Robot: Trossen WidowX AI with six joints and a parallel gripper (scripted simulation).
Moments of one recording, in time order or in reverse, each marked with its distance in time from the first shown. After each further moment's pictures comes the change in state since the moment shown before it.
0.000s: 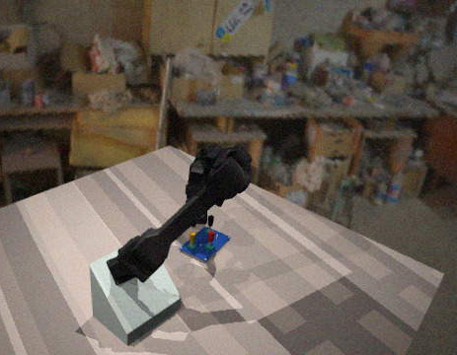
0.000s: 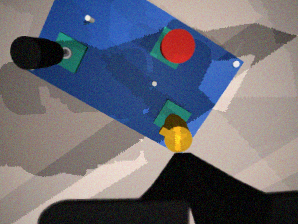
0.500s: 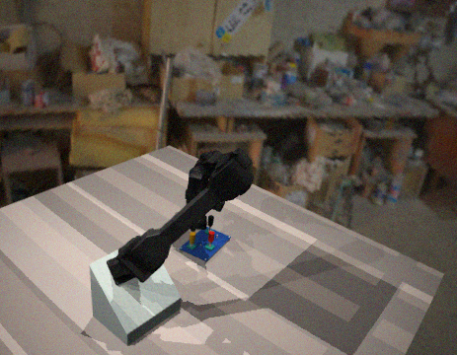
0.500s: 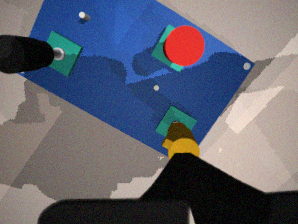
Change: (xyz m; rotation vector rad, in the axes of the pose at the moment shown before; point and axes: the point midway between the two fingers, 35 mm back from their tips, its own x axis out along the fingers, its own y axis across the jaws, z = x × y) arm 0.018 0.001 0.000 0.000 -0.003 0.003
